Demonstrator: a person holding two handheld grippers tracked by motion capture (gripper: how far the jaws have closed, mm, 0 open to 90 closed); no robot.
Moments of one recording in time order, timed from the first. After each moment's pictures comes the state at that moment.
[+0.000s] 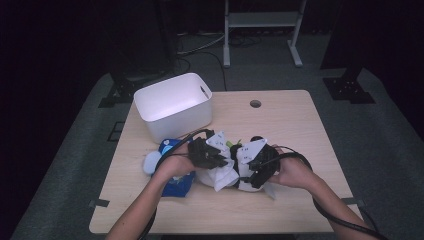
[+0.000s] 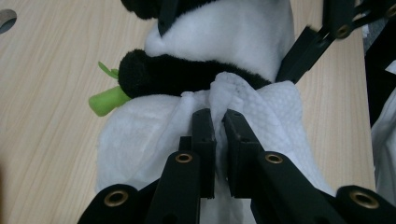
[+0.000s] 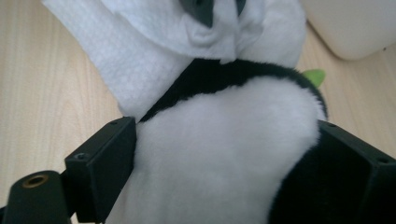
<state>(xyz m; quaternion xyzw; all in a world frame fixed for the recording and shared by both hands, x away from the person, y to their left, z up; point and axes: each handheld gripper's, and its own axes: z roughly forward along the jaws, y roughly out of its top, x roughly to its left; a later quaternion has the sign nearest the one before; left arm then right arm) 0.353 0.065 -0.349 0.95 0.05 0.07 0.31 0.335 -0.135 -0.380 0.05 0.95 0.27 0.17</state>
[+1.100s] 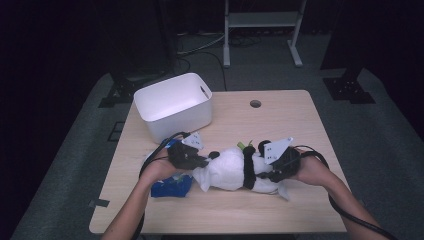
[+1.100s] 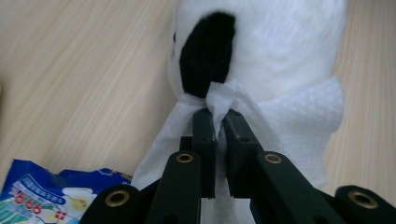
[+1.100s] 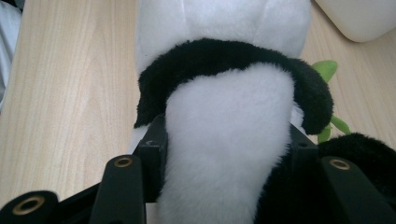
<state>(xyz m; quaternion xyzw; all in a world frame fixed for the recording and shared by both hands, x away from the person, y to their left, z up) 0.364 0.123 -0.383 0.94 0.14 0.05 0.32 0.336 -0.192 -0.381 0.02 0.94 0.31 0.13</state>
